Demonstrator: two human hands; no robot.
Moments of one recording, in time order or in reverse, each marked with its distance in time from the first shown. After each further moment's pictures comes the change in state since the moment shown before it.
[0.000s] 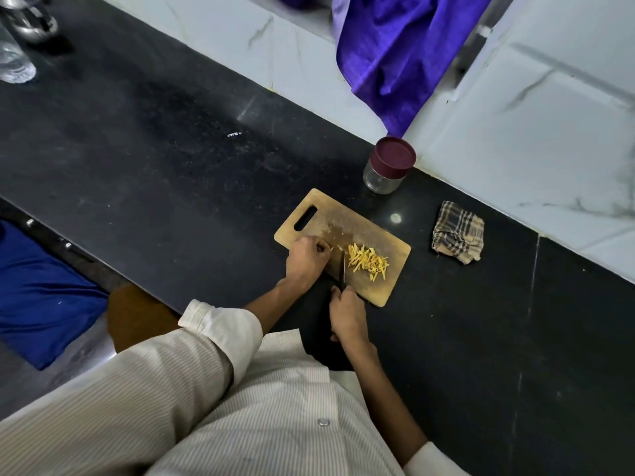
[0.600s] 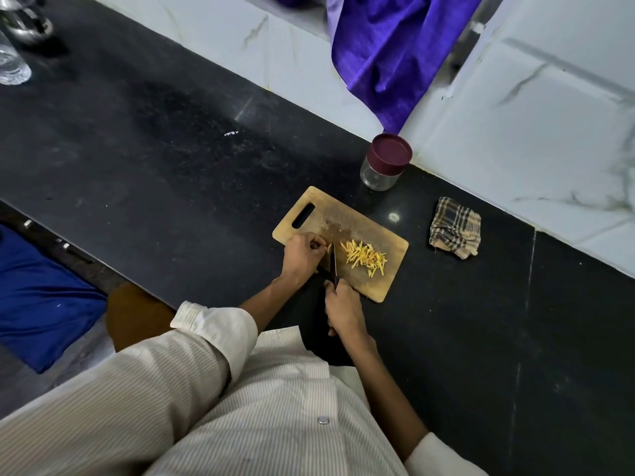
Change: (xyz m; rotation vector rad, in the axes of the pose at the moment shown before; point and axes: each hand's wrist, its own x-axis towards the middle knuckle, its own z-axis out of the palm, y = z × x) left_hand -0.004 -0.002 -0.007 -0.115 -0.050 -0.031; right_hand 0.004 0.003 0.000 0.063 -0.089 -0.073
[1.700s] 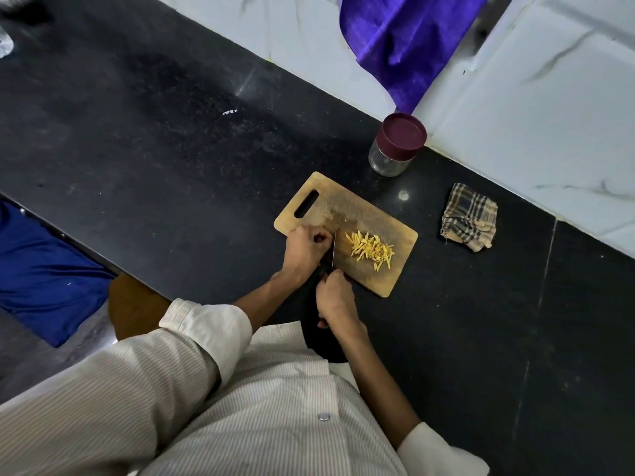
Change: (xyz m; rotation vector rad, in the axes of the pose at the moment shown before) left_hand 0.002 -0.004 0.002 0.016 0.014 0.086; right_hand 0.000 -0.034 0.006 -0.112 -0.063 0.180
